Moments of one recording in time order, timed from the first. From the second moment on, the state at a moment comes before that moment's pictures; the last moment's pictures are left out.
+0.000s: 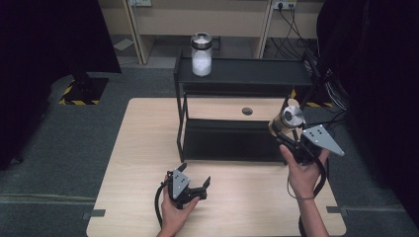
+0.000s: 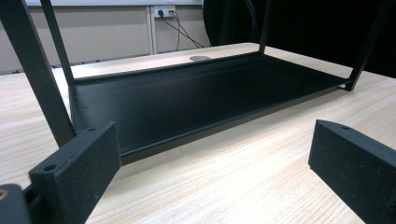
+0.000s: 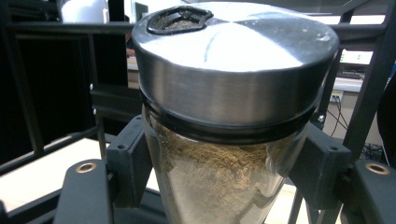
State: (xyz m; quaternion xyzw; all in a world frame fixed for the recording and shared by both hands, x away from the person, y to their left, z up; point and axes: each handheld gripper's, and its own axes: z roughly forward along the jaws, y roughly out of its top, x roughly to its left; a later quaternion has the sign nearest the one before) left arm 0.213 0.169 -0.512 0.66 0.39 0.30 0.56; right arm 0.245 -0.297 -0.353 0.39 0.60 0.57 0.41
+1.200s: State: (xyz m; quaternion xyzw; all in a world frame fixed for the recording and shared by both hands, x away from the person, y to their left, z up) left arm 0.213 0.170 -0.512 0.66 0.39 0.30 0.56; right arm 0.263 -0.300 -0.304 0.39 0.58 0.57 0.43
